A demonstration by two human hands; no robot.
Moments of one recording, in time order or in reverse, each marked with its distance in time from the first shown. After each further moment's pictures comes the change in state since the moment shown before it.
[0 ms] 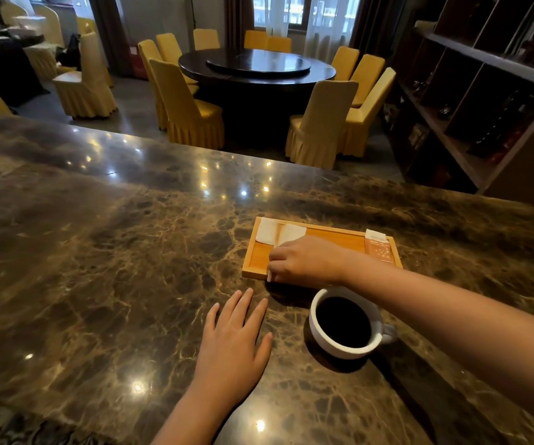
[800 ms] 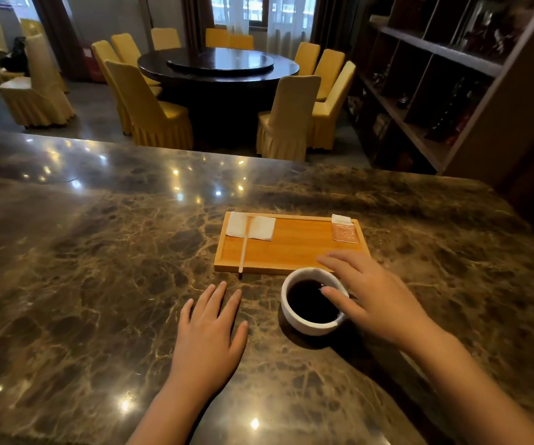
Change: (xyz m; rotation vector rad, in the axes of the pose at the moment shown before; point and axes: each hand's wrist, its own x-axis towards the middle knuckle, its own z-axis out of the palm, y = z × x) left_hand 0.000 -0.002 0.000 -0.023 0.018 0.035; right_hand -0.133 -0.088 -0.020 0.402 0.269 0.873
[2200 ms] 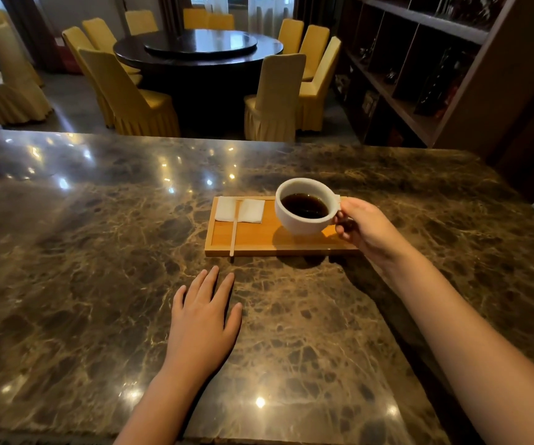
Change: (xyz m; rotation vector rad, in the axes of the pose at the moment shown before) left_hand 0.000 0.002 -0.004 -0.025 -0.012 0.009; right_hand 0.054 0.035 0.006 1.236 0.151 0.501
